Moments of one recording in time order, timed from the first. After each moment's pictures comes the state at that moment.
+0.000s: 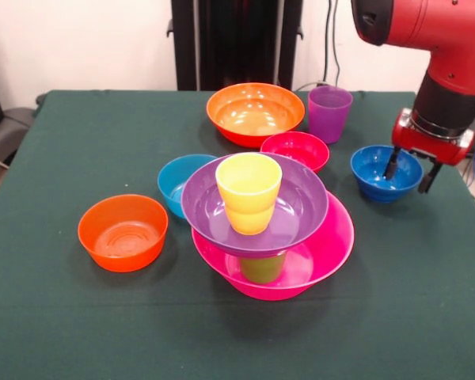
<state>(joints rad) 0.35 -0.30 -0.26 1.48 0.35 0.49 2.17</state>
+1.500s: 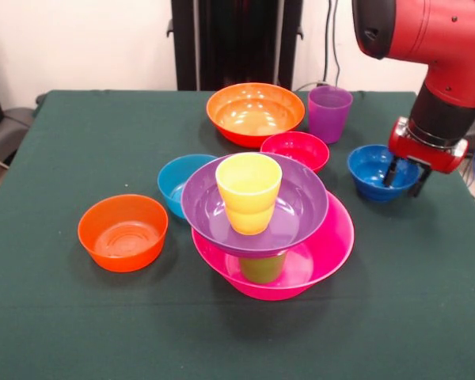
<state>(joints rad) 0.37 -0.25 -0.28 1.46 0.35 0.49 2.17</state>
